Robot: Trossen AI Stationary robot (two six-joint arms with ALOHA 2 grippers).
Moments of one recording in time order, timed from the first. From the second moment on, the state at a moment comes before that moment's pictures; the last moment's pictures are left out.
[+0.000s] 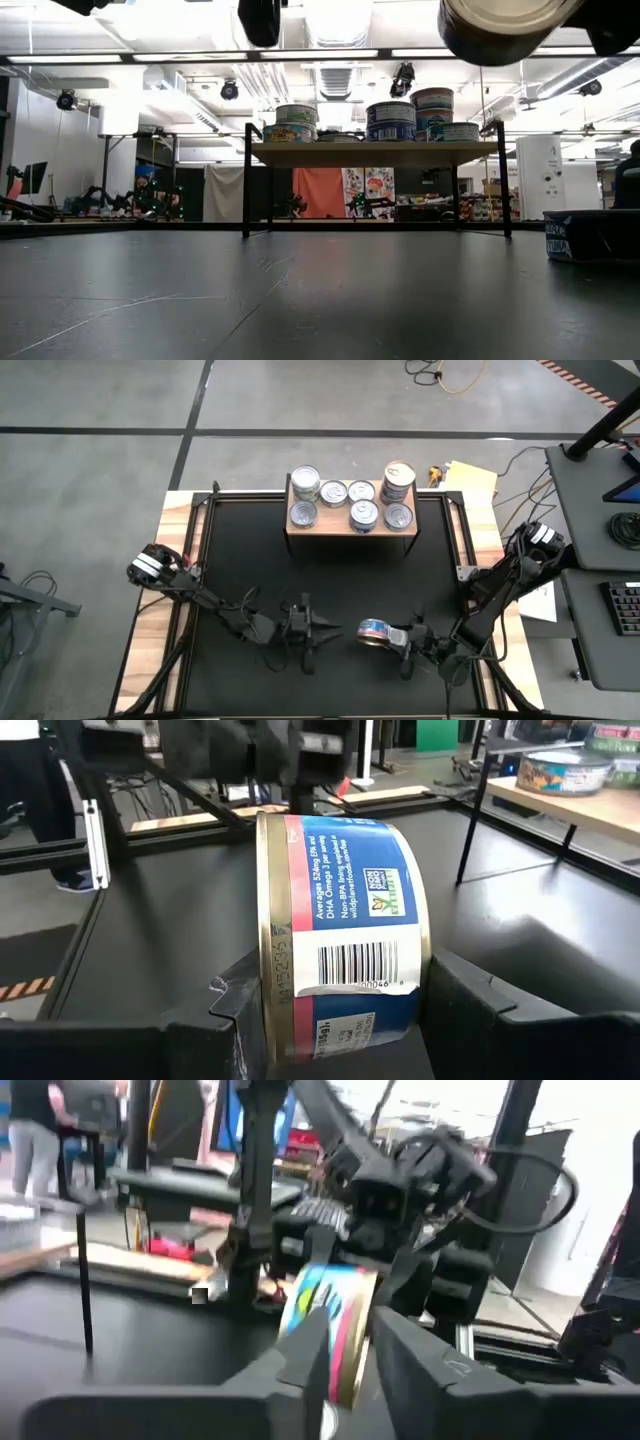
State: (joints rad) left arm -0.51 1.79 0.92 0.96 -0.58 -0.16; right arm 0.90 1.45 0.71 0.19 1.13 0.57
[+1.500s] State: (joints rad) left arm -0.47 1.97 1.09 0.92 -0.54 -0.13; right arm 0.87 1.45 0.71 0.45 0.95 0.23
